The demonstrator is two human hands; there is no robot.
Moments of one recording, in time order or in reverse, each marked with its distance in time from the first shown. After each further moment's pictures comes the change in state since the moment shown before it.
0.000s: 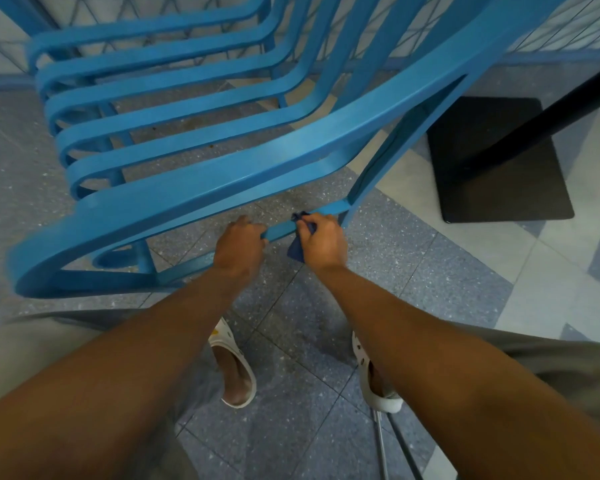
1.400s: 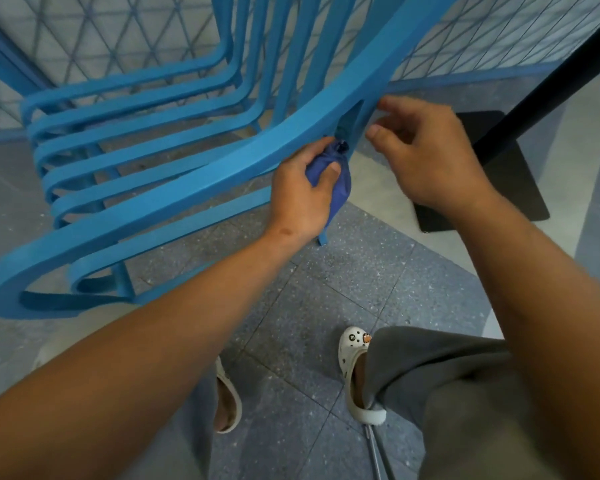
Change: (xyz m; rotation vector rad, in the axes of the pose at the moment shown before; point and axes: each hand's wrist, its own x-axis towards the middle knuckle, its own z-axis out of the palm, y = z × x) left_hand -0.015 0.194 -0.111 -0.956 0.346 0.283; right_hand 0.001 -0.087 -0.291 0.020 0.072 -0.342
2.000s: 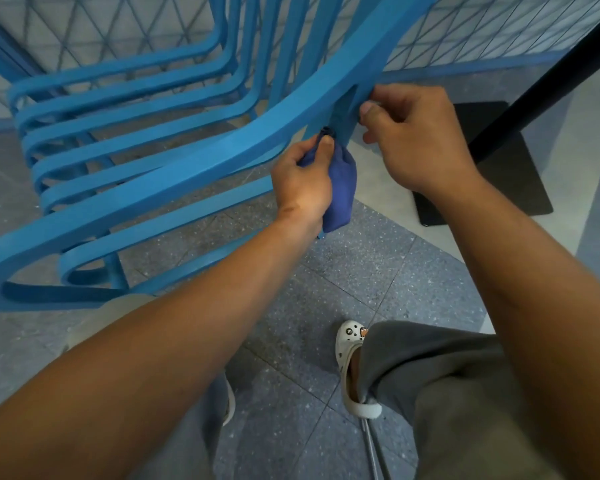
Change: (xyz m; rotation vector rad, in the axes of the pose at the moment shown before) left_hand 0.013 -0.011 0.040 -0.490 0.252 -0.417; right_hand 0.007 0.001 0.012 0.158 0.056 -0.031
